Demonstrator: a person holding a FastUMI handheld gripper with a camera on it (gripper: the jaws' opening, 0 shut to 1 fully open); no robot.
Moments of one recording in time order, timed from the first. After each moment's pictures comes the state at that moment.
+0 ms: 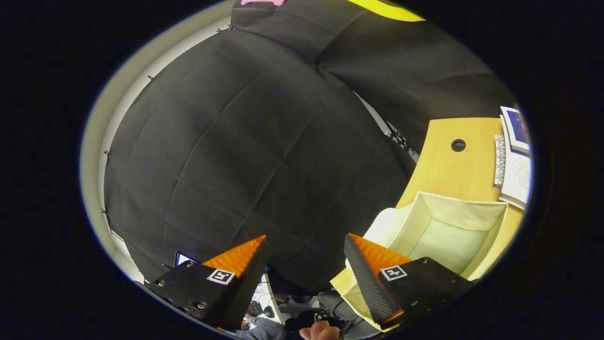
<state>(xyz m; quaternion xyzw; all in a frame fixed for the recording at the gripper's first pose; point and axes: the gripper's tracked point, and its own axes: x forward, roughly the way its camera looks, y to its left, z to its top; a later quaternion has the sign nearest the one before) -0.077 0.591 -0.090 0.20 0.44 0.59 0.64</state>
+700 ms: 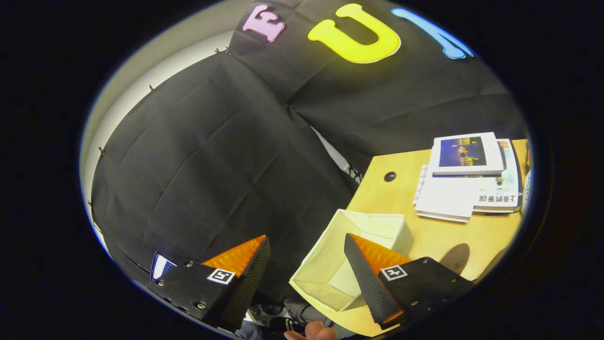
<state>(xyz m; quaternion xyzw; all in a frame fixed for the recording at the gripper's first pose) -0.015 0.424 -0.084 0.19 0.37 0.50 0.76</state>
